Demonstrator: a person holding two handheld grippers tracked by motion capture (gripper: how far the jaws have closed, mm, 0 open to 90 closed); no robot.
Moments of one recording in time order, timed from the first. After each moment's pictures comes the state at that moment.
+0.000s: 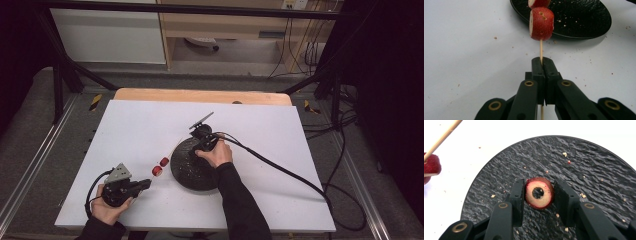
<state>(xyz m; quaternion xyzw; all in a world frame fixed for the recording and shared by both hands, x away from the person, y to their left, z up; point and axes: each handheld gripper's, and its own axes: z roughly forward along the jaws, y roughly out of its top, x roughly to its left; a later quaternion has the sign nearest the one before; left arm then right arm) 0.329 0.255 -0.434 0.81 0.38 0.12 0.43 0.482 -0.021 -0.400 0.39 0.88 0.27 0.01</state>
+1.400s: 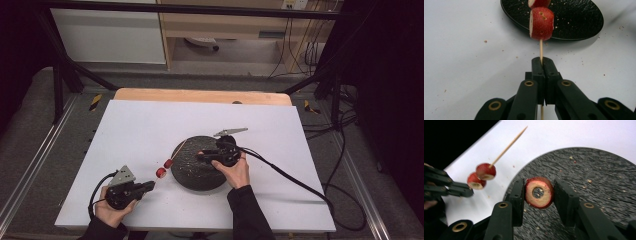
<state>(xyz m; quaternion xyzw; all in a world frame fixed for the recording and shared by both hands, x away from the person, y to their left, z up) 0.322 0.244 -0.434 0.81 0.37 0.12 0.44 0.425 -0.081 -0.393 0.41 0.79 0.46 -0.01</state>
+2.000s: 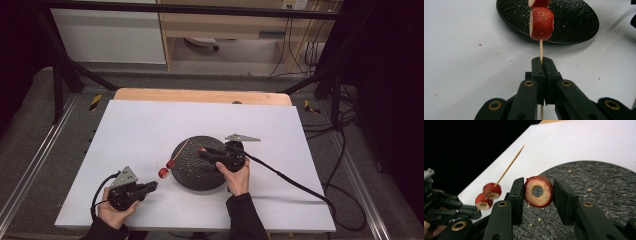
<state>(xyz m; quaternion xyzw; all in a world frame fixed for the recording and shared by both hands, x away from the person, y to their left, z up) 0.319 0.237 -0.433 0.81 0.37 0.12 0.44 0.412 -0.096 -0.407 0.44 0.70 0.56 0.00</state>
